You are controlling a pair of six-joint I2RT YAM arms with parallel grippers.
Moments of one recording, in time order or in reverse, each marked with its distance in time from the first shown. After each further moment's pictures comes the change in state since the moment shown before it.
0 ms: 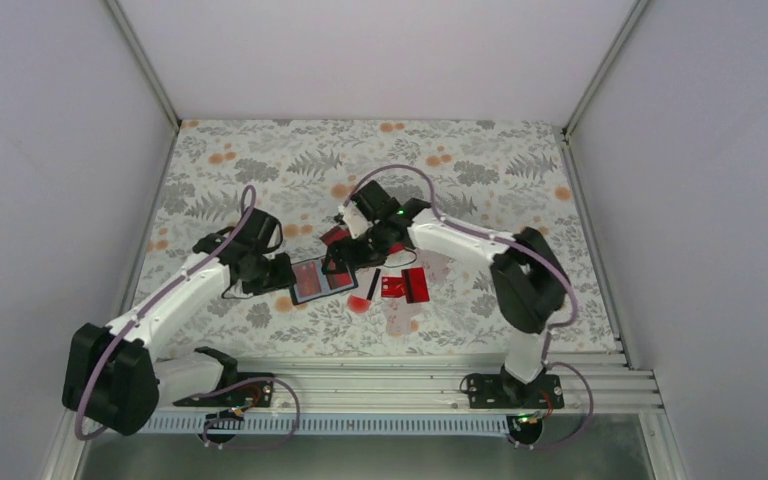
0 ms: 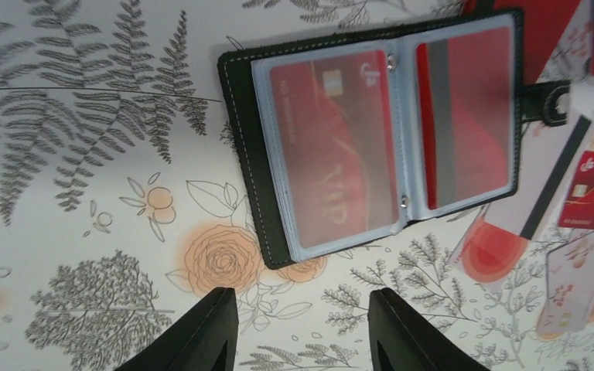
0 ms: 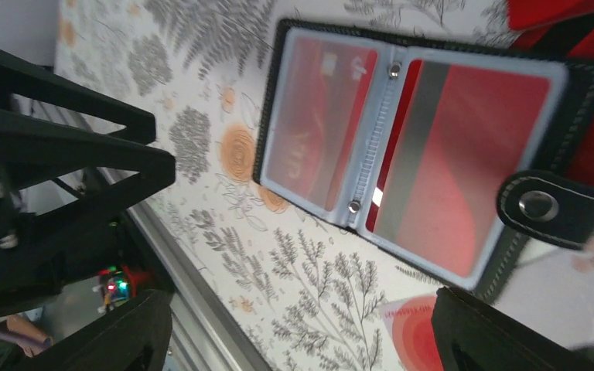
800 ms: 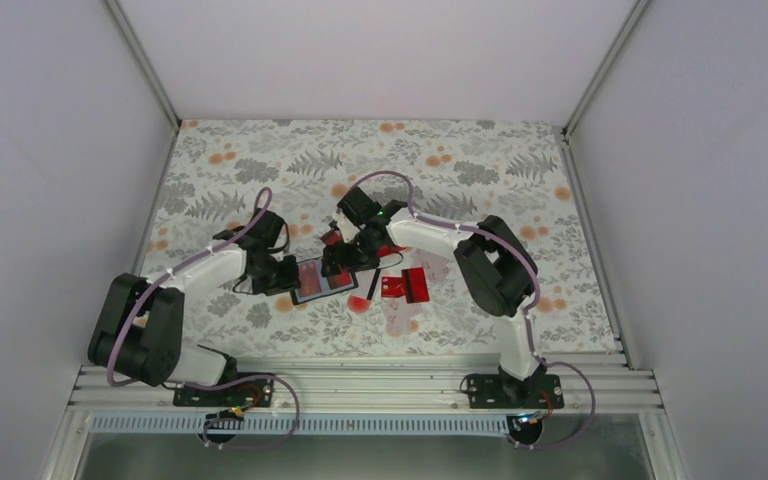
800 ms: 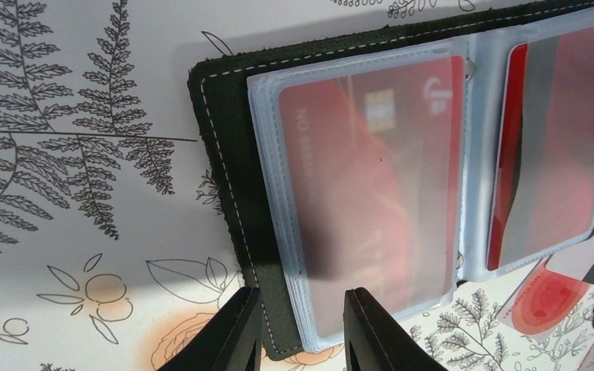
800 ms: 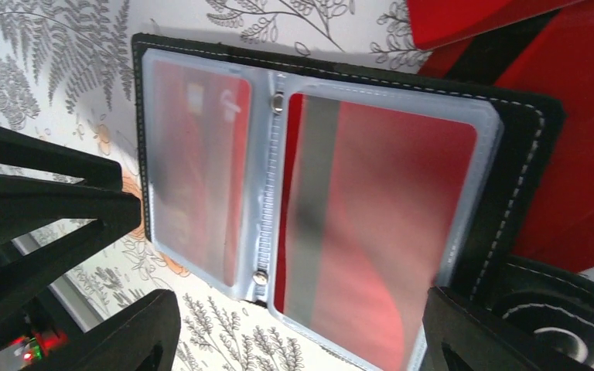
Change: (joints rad) left arm 0.061 0.251 -0.065 0.204 0.113 0.053; right arm 0.020 0.259 0.117 -0.006 0.080 0.039
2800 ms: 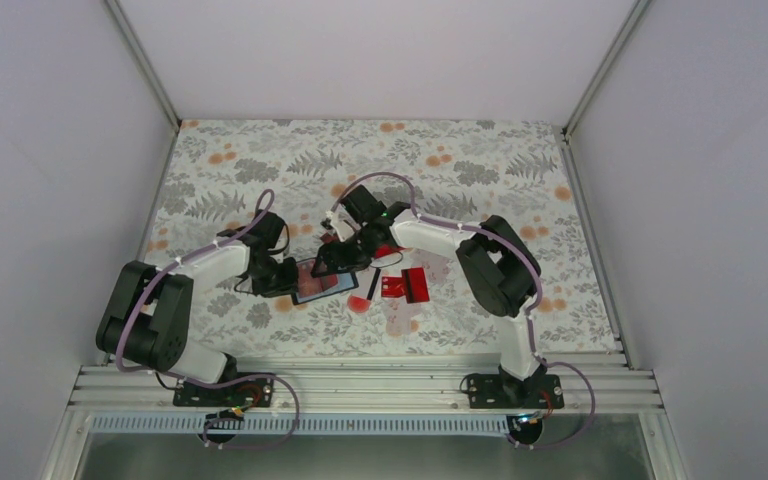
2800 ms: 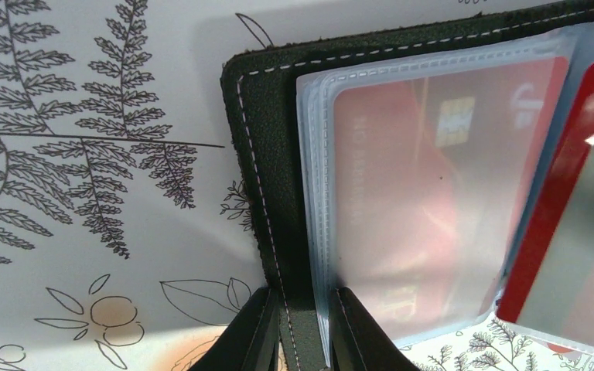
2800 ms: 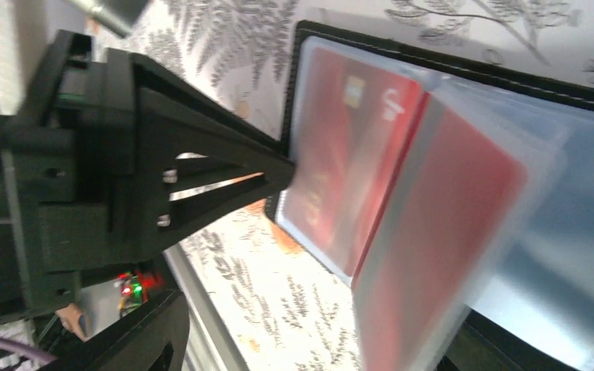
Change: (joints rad) left arm 0.011 0.077 -0.003 0.020 0.007 0.000; right arm -0.013 -0.016 -0.041 0.114 -0.216 -0.043
